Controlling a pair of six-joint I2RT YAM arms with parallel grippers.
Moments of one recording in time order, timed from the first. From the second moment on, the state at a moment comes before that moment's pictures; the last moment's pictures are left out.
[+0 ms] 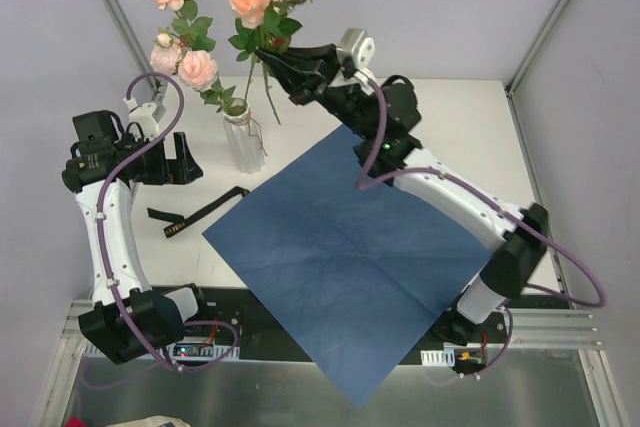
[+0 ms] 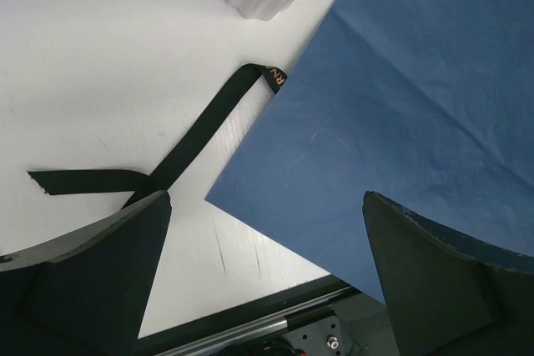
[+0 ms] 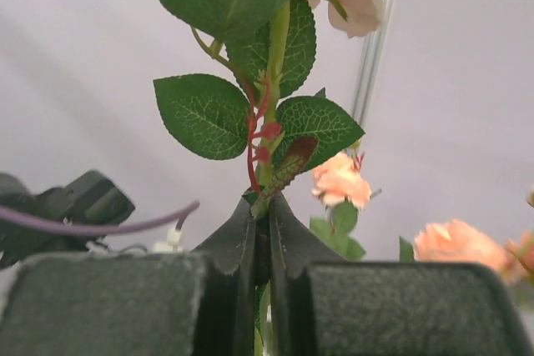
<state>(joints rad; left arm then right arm) 0.40 1.13 1.28 -1.05 0.63 0.23 0.89 1.55 1.56 0.65 -0.28 0.01</state>
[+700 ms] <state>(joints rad) 0.40 1.17 1.29 -1.05 0.63 0.24 0.88 2.13 2.13 0.89 -0.26 0.11</state>
